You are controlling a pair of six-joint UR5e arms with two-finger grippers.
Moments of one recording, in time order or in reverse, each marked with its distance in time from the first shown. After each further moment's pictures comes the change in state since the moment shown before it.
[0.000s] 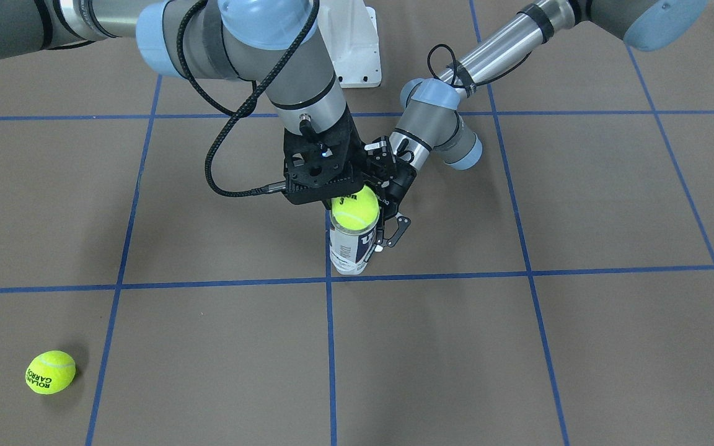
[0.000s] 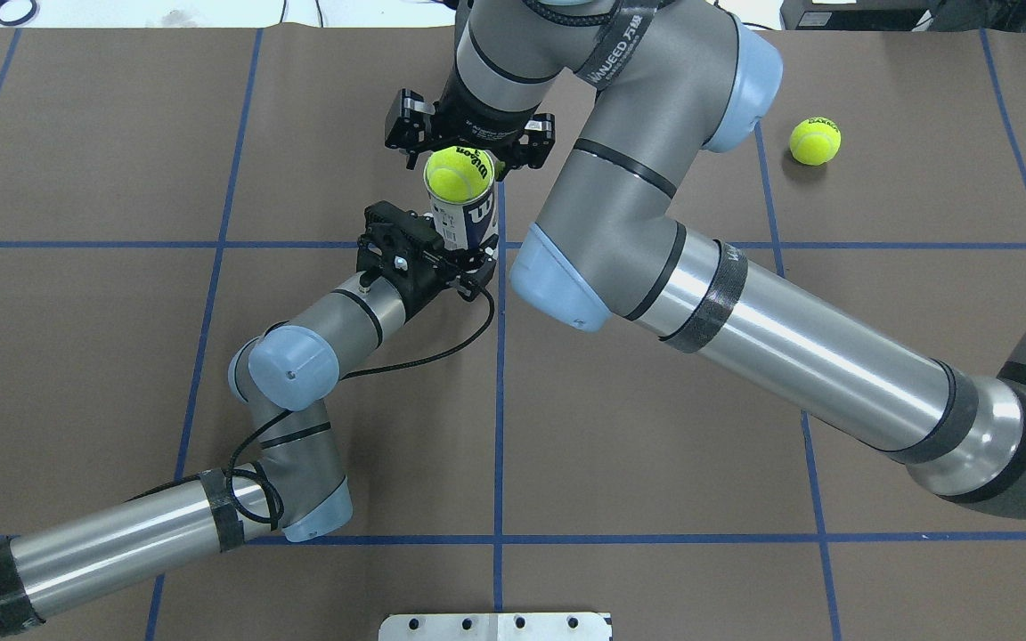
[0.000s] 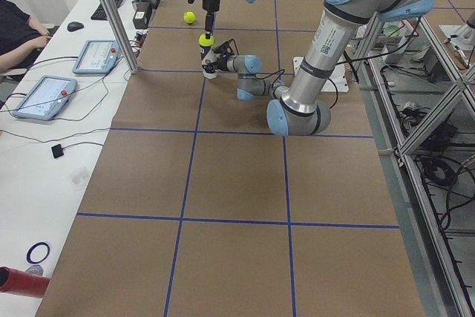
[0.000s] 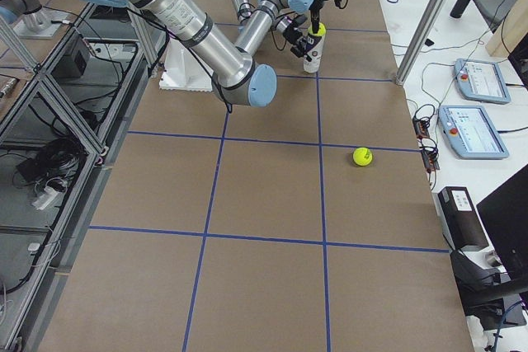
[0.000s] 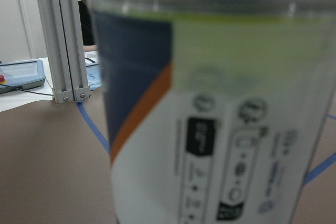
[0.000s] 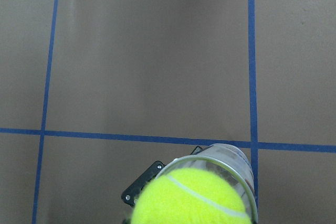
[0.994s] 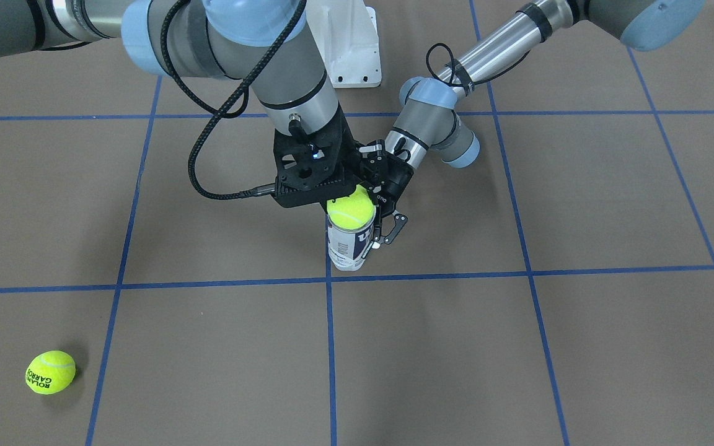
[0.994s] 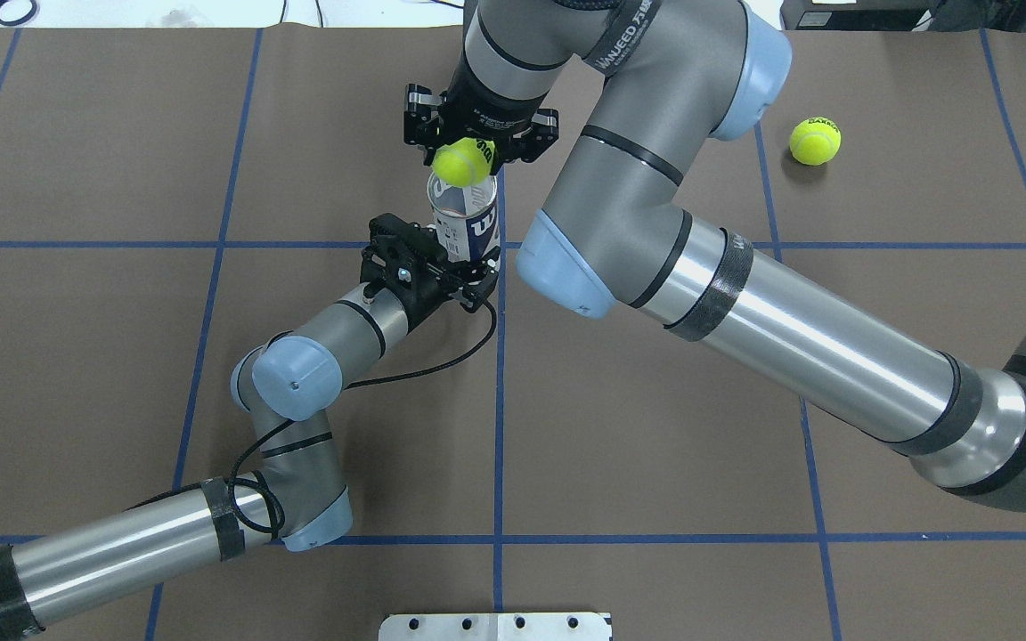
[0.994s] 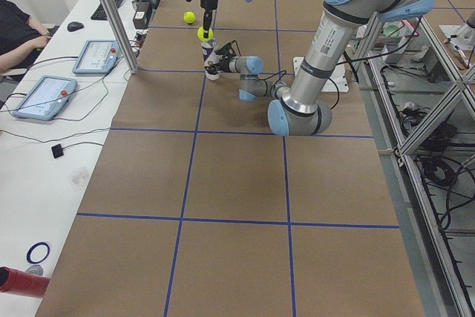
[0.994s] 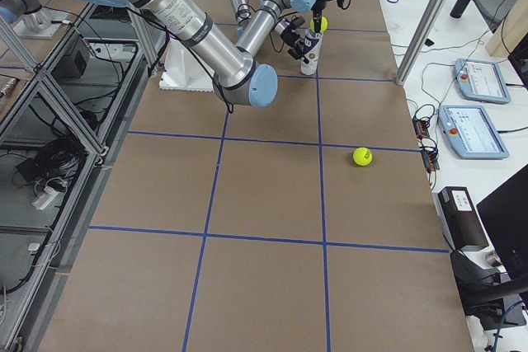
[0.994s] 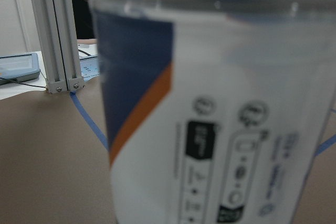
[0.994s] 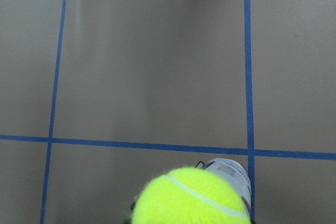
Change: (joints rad) left arm 0.014 0.003 0.005 0.000 0.001 0.000; right arm 0.012 0.000 -0.012 -0.003 0.012 -0.005
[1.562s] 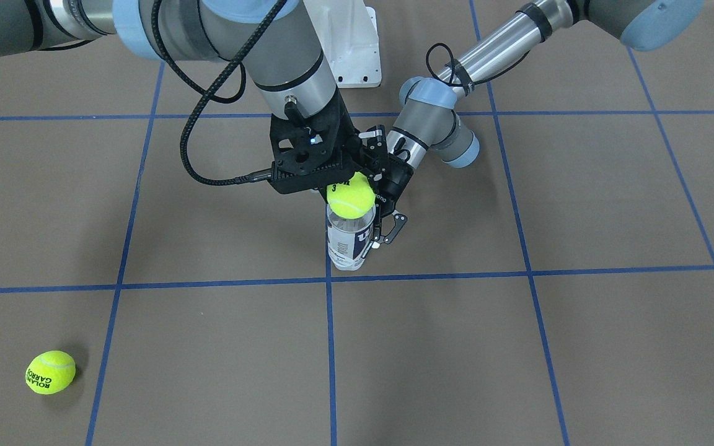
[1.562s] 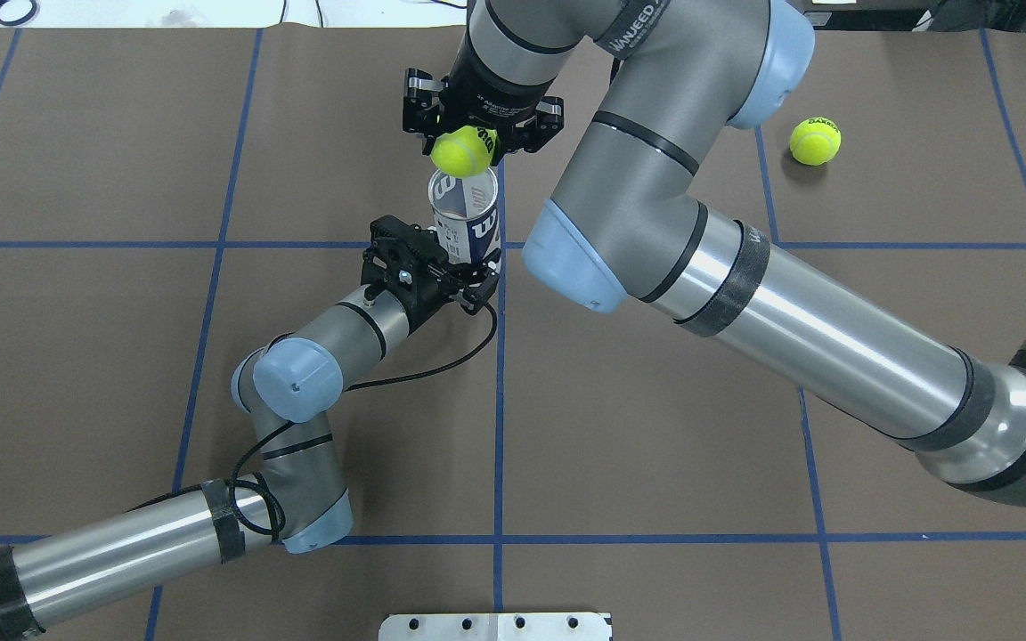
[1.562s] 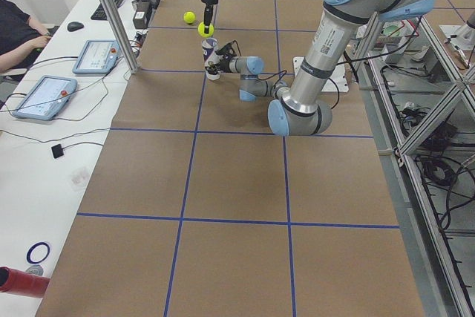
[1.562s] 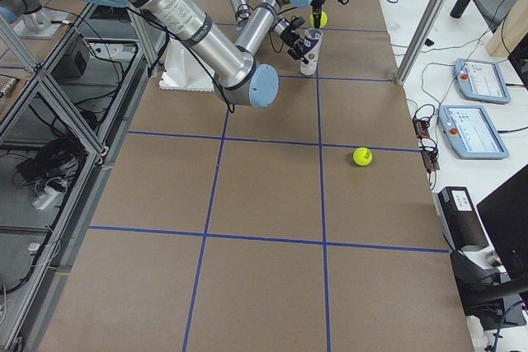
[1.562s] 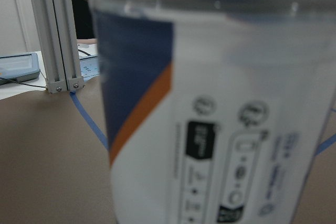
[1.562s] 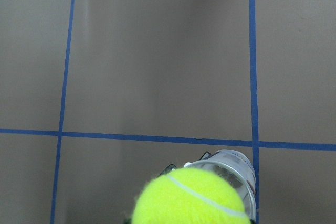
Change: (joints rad) left arm 0.005 0.000 0.001 0.000 0.000 -0.001; right arm 0.018 0.000 0.036 -0.022 0.010 0.001
